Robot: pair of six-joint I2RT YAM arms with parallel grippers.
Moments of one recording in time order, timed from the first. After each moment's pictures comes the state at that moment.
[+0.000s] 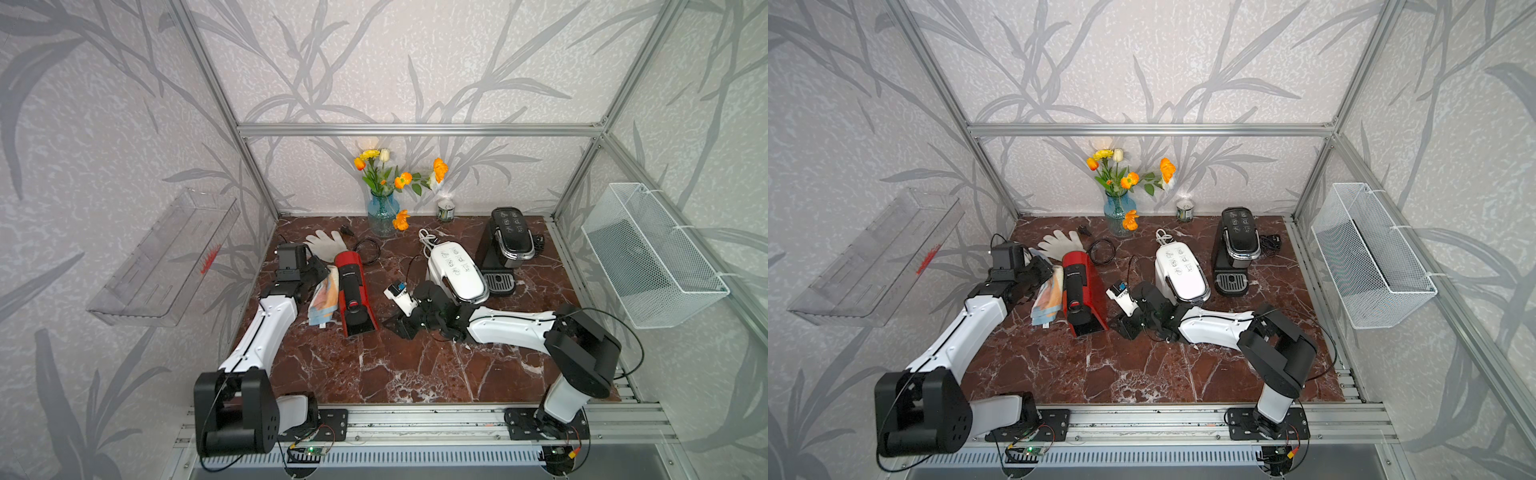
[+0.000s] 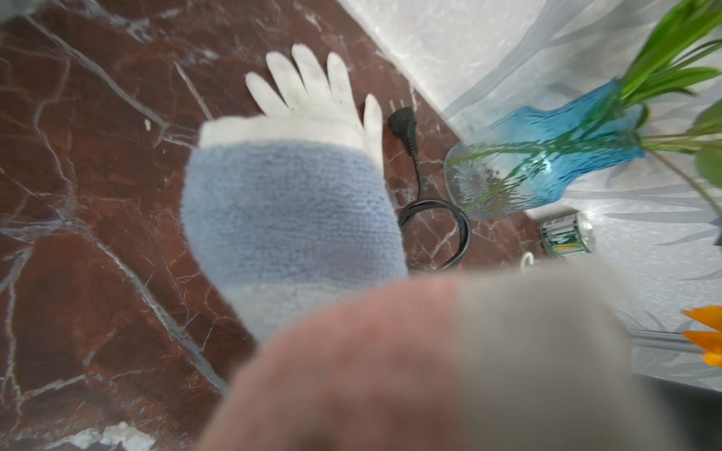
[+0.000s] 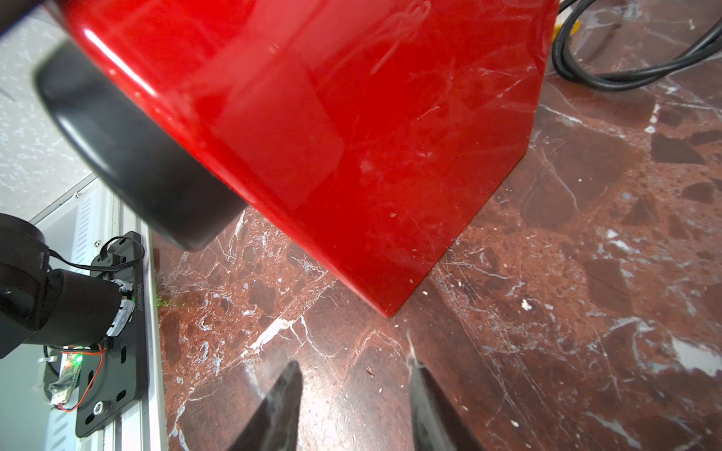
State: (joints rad) left arm 0.06 1.32 0.89 -0.31 0.09 -0.68; right arm 0.94 1.71 0.95 0.15 -0.28 0.21
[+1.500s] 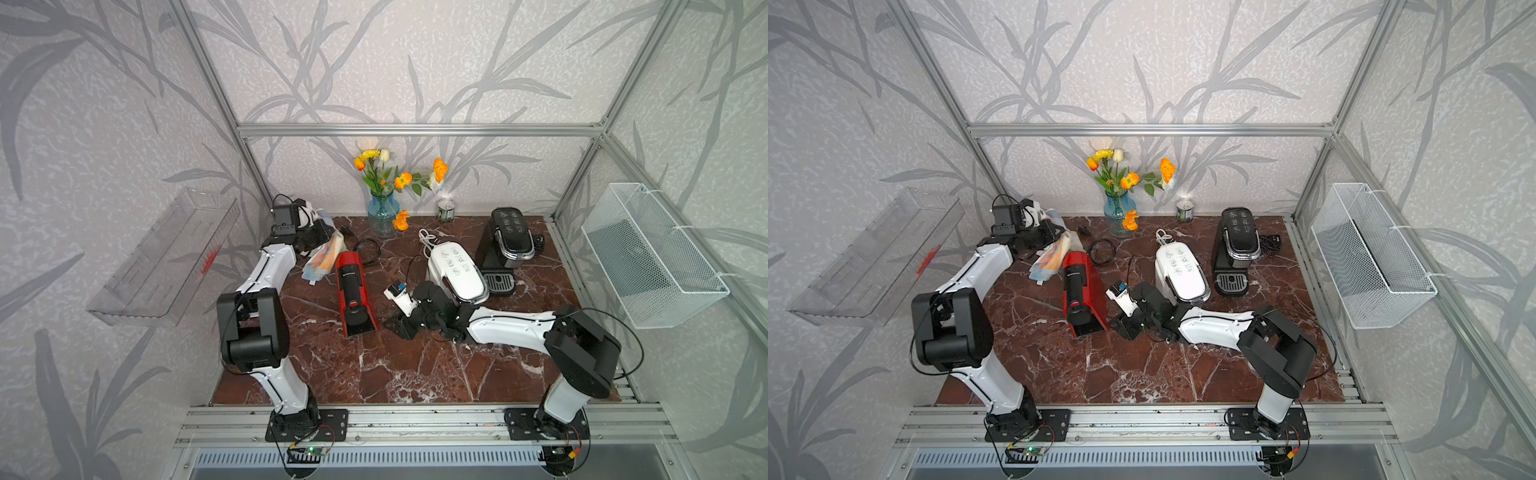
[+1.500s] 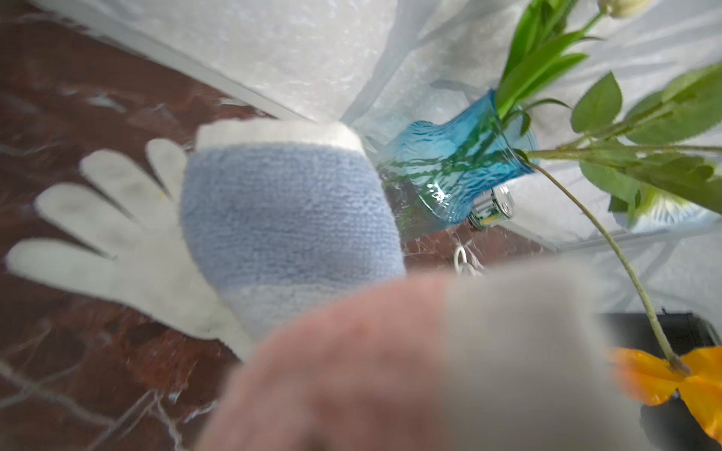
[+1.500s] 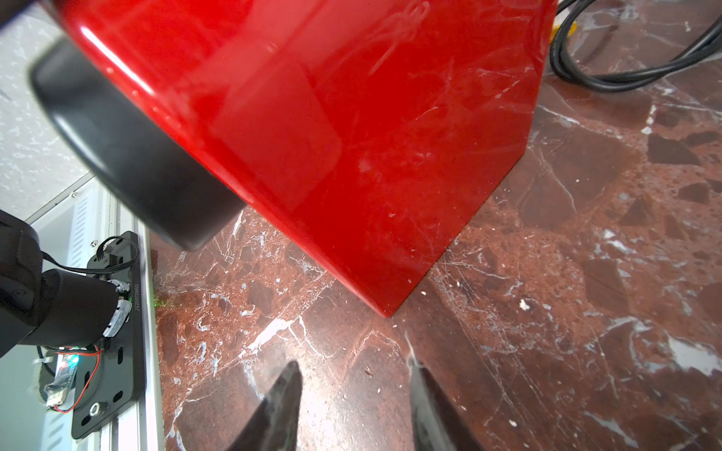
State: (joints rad) left arm 0.14 1.80 1.44 -0.29 0.52 -0.36; right arm 0.94 1.71 0.95 0.15 -0.27 0.20
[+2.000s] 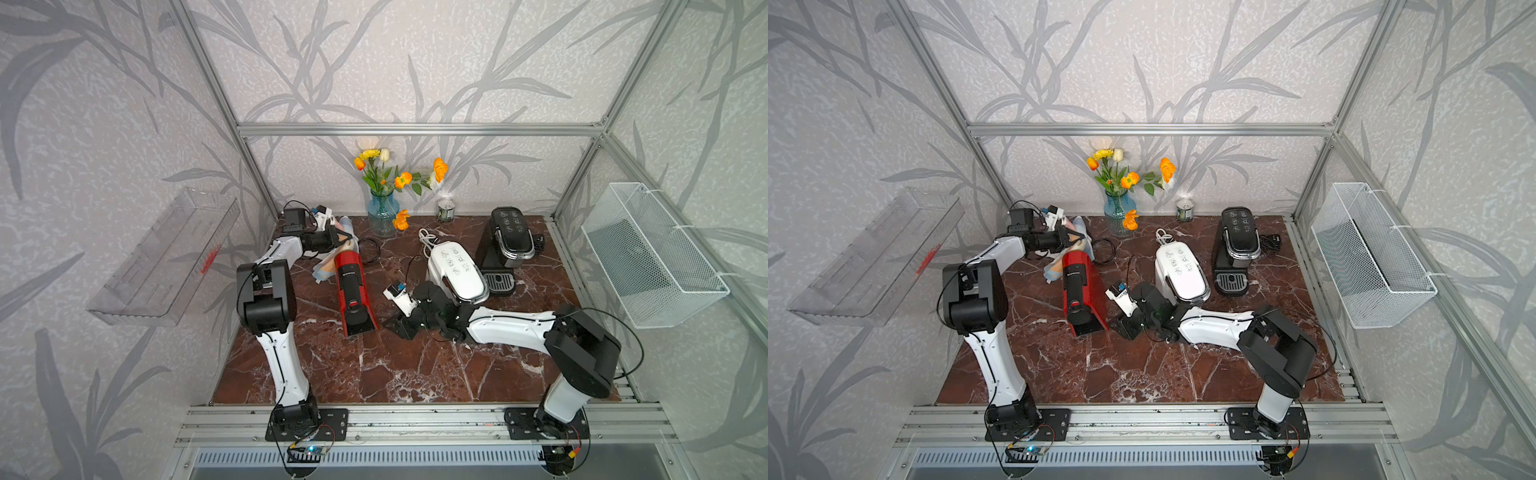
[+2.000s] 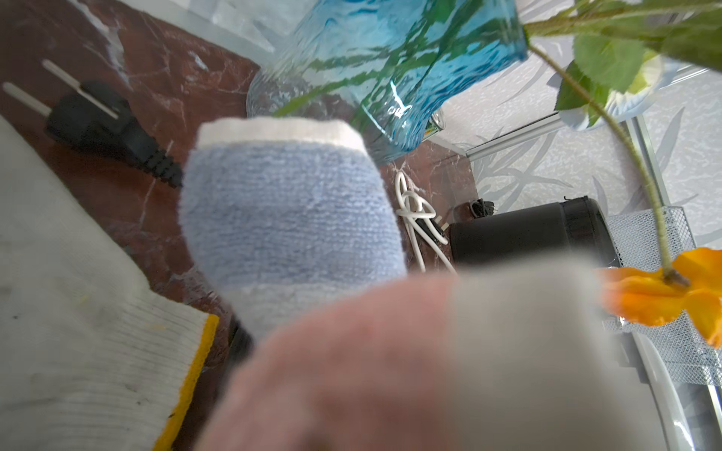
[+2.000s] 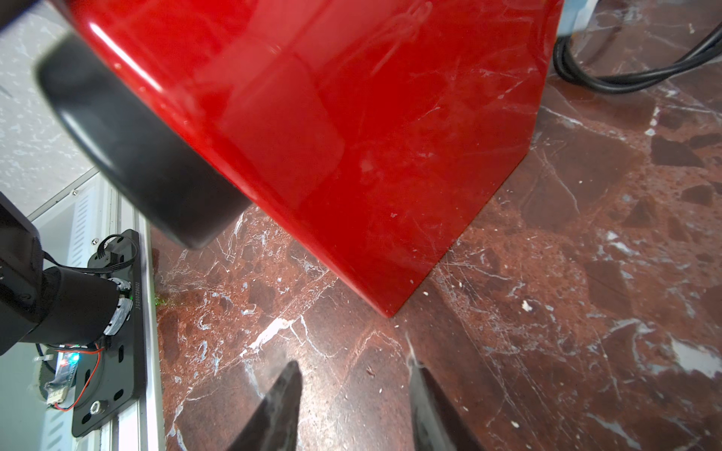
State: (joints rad) left arm 0.16 2.09 1.55 -0.30 0.94 -0.24; right arm 0.94 1.71 0.95 0.15 -0.27 0.20
